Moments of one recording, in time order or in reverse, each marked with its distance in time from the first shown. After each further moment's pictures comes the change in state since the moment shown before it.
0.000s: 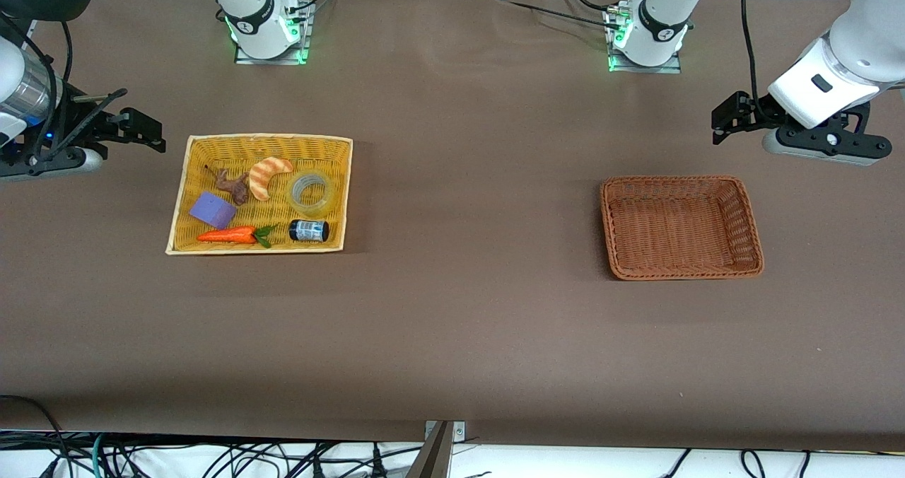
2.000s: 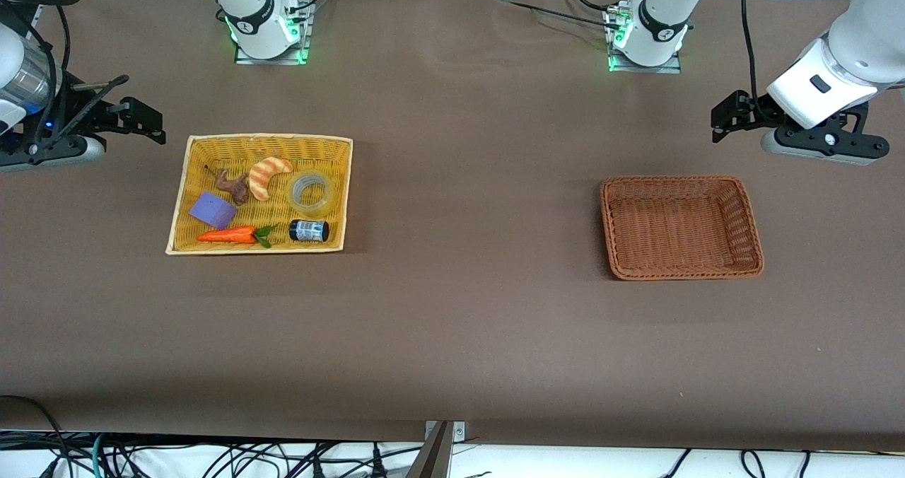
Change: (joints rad) left arm 0.000 0.001 0.000 0.000 0.000 -0.015 0.000; right arm -0.015 -0.024 0.025 0.001 -0.010 -0.021 -0.001
